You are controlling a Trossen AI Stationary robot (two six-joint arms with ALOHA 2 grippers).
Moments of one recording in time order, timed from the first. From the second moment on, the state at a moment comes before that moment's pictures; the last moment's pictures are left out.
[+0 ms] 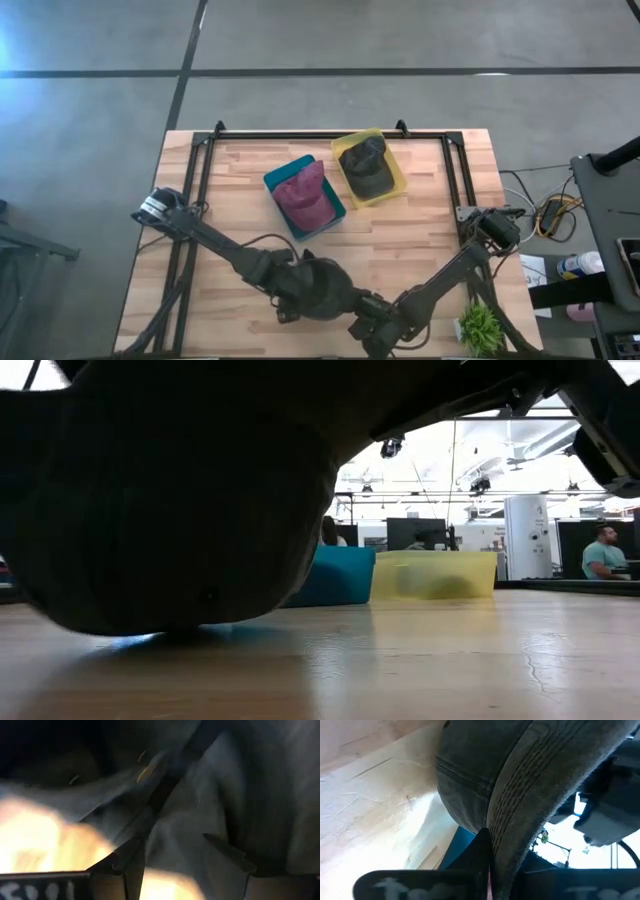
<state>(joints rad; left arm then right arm) -0.50 1.81 1.41 -0.81 -0.07 -0.69 0.74 2.01 1.37 -0.35 0.99 -0.81</state>
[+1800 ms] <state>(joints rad) -0.35 1.72 1.03 -0.14 -0.12 -0.68 0.65 2.01 1.34 -0.23 0.86 -0.88</state>
